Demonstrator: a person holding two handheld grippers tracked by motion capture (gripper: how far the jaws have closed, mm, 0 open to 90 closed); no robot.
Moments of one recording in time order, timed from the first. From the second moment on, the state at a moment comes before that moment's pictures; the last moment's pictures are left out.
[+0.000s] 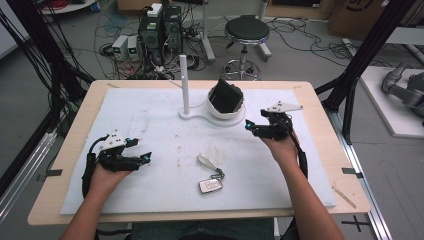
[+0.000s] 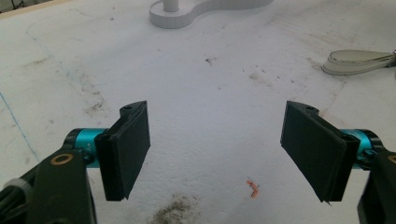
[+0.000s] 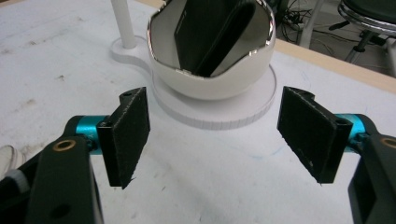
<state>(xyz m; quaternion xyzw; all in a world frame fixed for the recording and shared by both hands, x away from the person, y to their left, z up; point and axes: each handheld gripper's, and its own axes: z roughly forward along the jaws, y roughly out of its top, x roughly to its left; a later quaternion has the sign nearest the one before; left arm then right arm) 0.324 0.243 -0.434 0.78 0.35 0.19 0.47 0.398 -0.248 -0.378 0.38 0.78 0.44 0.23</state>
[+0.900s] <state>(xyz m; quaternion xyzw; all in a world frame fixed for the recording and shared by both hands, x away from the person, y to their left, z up) 0.323 0.243 -0.431 0.79 0.35 0.20 0.47 0.389 -0.238 -0.392 0.36 0.81 0.42 0.20</state>
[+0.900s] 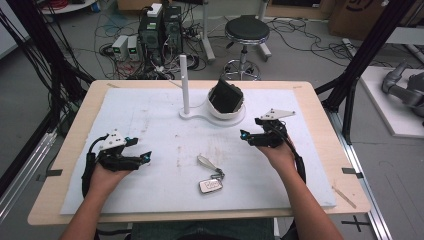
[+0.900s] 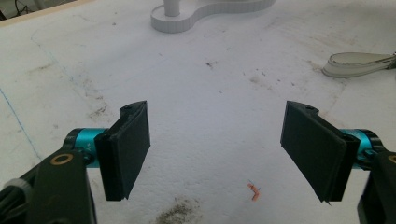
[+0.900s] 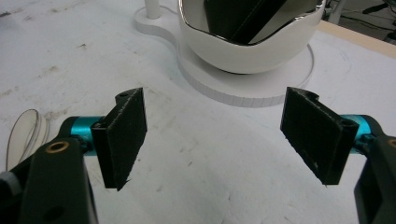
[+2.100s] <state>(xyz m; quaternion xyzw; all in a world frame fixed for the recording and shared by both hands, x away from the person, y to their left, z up) 0.324 0.243 -0.431 0.79 0.35 0.20 0.47 0.339 -0.159 -0.426 0.24 0.89 0.38 0.10</state>
